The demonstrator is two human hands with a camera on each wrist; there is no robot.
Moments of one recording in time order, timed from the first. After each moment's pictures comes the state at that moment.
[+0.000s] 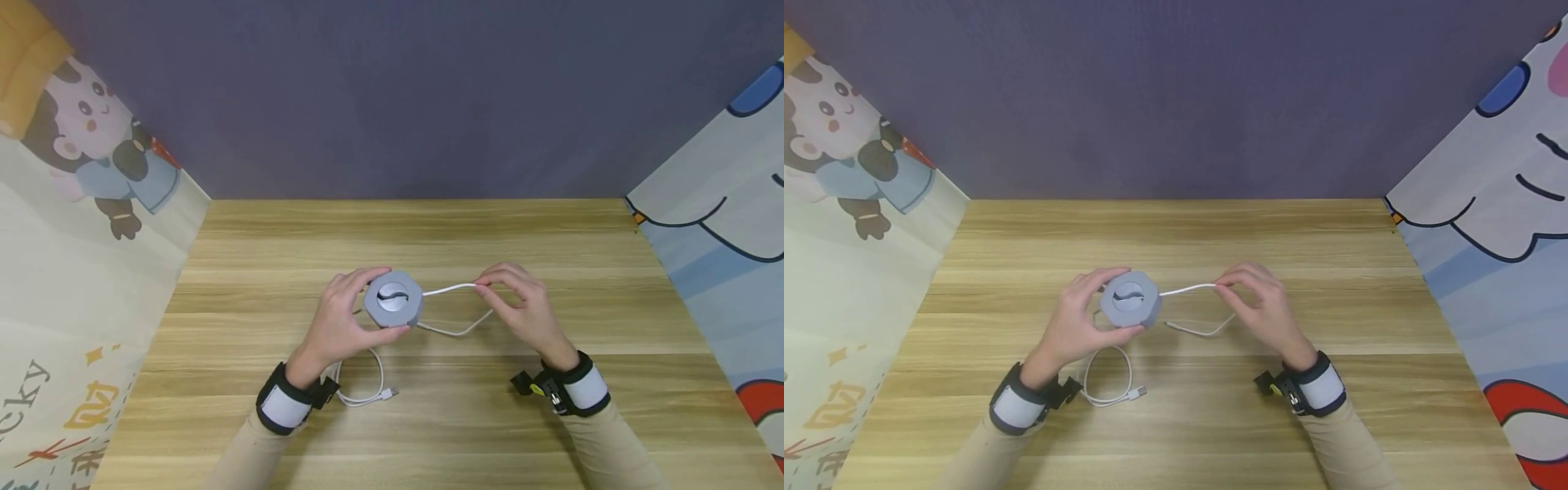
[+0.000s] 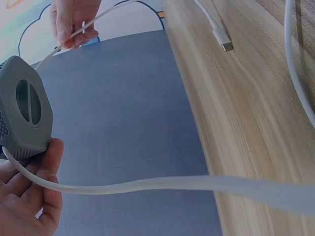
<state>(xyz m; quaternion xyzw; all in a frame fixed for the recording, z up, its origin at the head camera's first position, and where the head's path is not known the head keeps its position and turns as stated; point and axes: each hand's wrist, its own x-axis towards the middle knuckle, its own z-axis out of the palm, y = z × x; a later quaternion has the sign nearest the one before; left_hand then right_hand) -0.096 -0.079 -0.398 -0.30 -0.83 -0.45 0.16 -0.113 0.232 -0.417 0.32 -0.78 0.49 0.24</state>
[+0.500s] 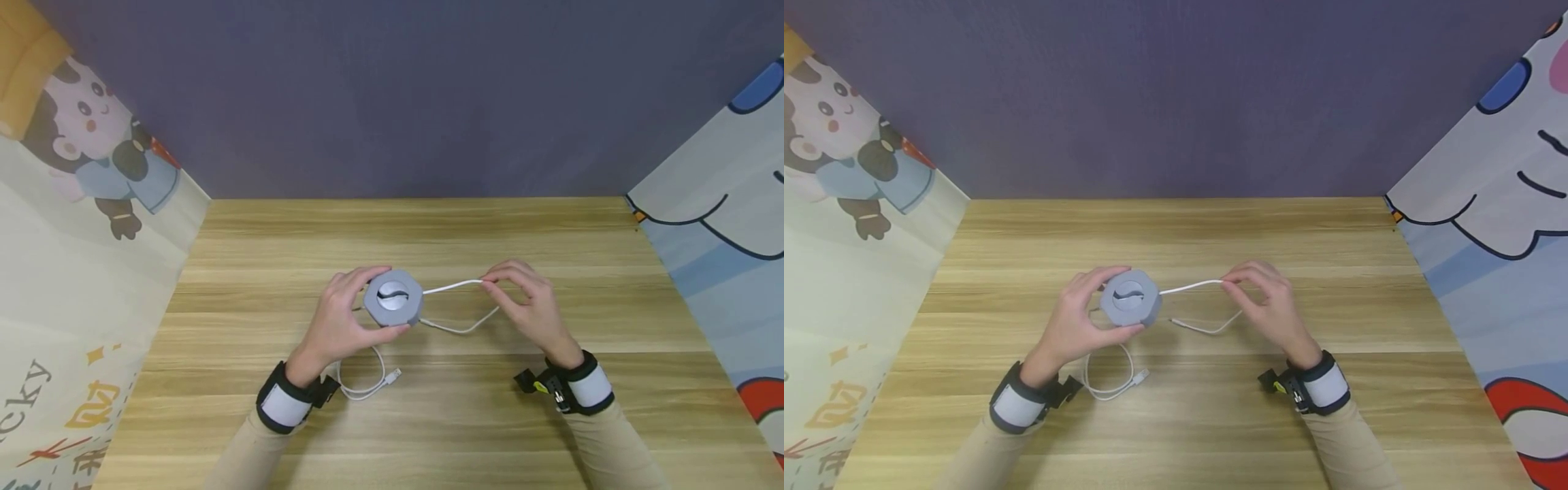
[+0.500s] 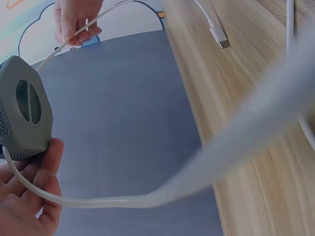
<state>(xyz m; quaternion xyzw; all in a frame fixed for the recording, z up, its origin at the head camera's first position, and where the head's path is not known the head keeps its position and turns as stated) -0.096 -0.079 -0.397 -0.29 -0.83 -0.44 0.16 -0.113 0.241 -0.420 0.29 -0.79 0.49 0.23</state>
